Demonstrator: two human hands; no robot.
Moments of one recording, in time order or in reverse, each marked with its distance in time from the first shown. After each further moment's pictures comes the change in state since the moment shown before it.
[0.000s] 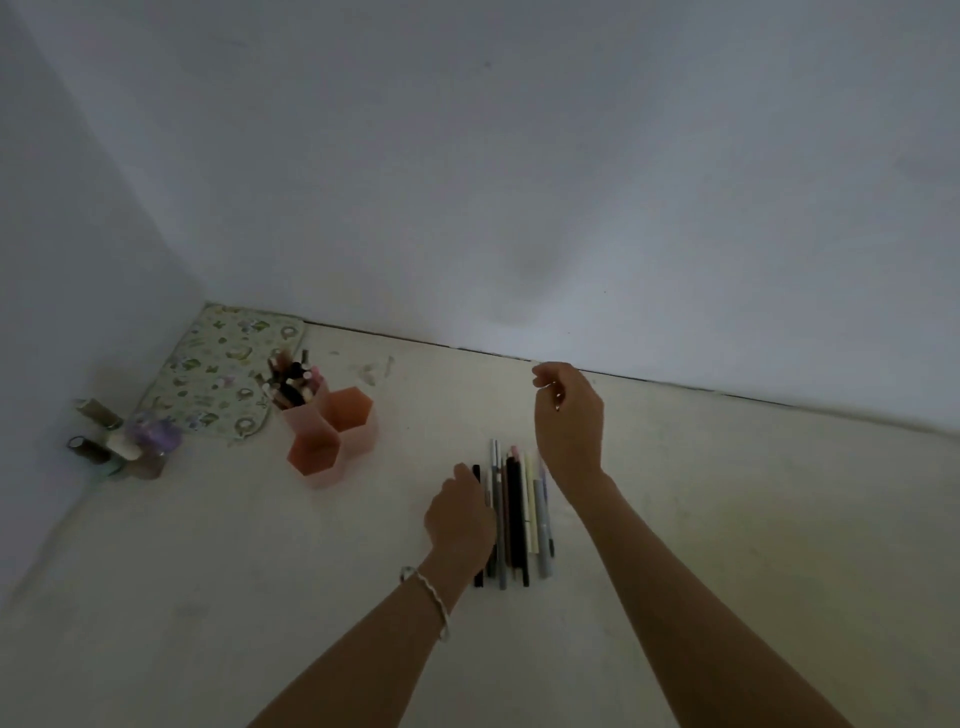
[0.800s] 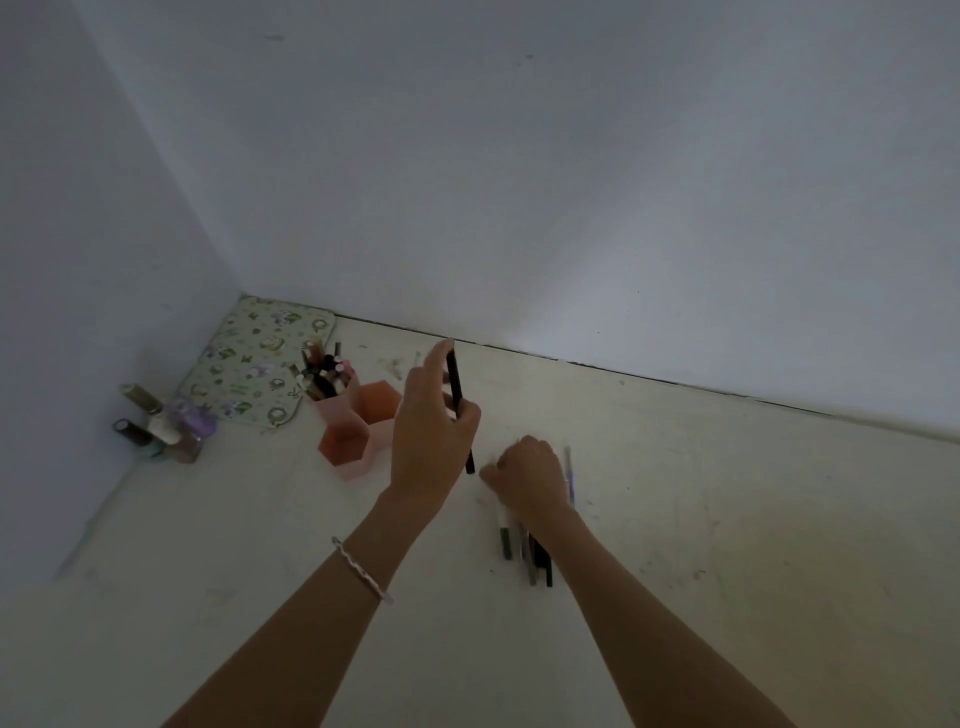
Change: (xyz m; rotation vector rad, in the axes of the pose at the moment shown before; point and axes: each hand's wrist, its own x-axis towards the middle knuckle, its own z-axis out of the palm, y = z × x) left_hand 0.008 -0.018 -0.115 -0.633 0.540 0.408; right_hand -0.053 0.016 0.061 -0.476 -0.623 0.169
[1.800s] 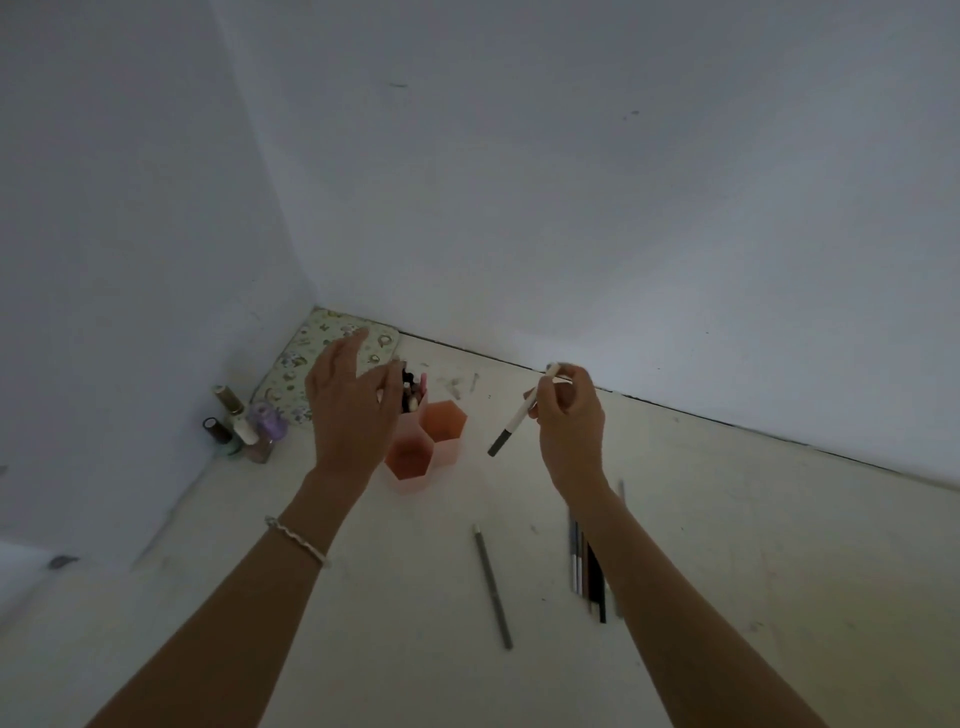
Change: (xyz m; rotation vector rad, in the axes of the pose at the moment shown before) left_hand 0.051 -0.084 -0.110 0.618 0.334 0.239; right_hand 0.015 -0.085 -0.045 0.939 0.373 -0.158
